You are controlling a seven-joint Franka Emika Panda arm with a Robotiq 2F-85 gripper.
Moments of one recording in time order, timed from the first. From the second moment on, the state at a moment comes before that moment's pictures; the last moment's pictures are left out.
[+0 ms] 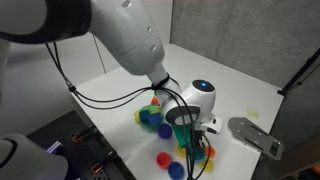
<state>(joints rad) -0.28 0.65 -0.26 -2.07 0.08 2.73 0.02</state>
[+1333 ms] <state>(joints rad) -0.21 0.62 -0.23 -2.18 0.06 2.84 0.02</state>
